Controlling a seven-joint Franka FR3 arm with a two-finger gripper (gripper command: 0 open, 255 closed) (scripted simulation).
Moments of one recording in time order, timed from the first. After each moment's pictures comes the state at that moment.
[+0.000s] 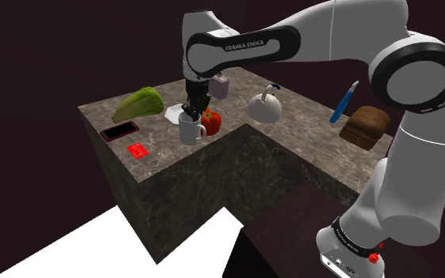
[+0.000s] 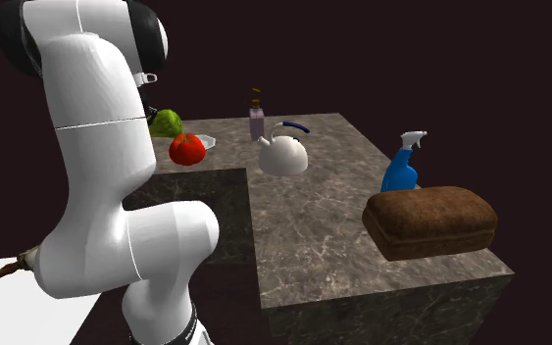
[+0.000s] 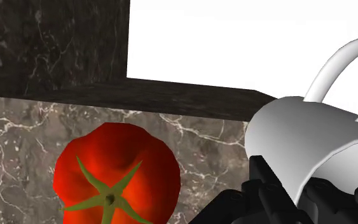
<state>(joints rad) 0.41 0.28 0.00 -1.65 0.00 1.90 0.10</state>
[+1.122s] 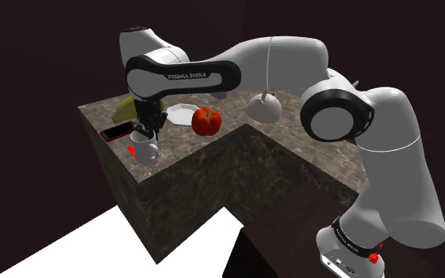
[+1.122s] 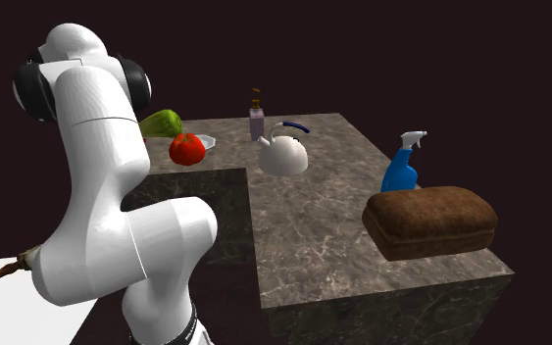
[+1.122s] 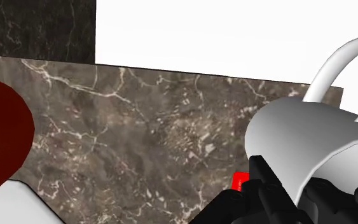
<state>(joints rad) 0.55 0.71 0.05 -1.11 -0.02 1.78 0.29</state>
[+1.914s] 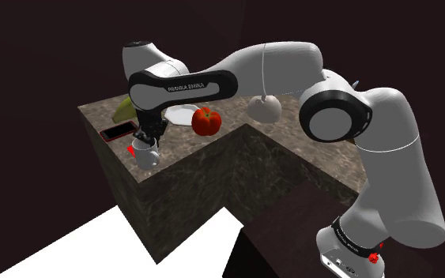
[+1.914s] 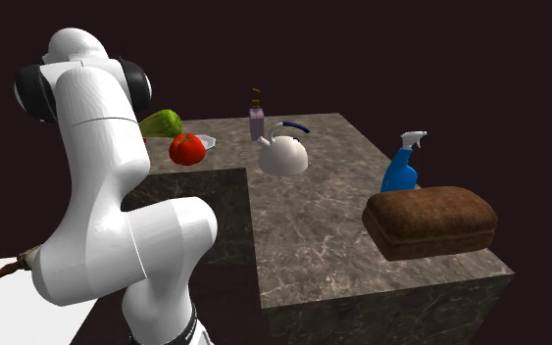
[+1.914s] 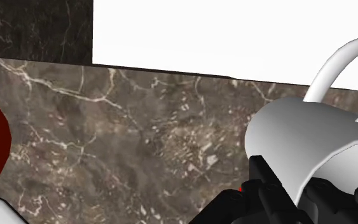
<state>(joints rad) 0.55 0.72 0.05 -1.18 -0.02 1.86 0.29</state>
